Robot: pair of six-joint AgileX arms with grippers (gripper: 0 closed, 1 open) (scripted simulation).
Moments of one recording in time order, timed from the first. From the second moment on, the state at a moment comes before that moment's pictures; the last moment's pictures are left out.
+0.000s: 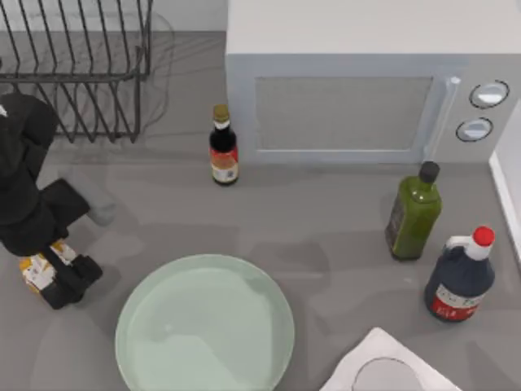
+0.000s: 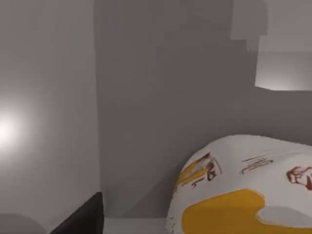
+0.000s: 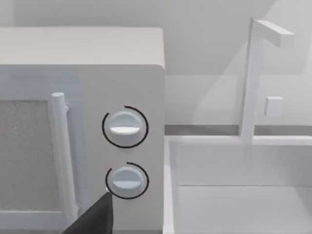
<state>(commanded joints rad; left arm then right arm) -0.11 1.88 0.96 -0.65 0.00 0.71 0.00 0.00 0.00 0.00 0.00 0.00</state>
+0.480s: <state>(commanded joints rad) -0.11 1.88 0.96 -0.64 0.00 0.71 0.00 0.00 0.00 0.00 0.00 0.00</state>
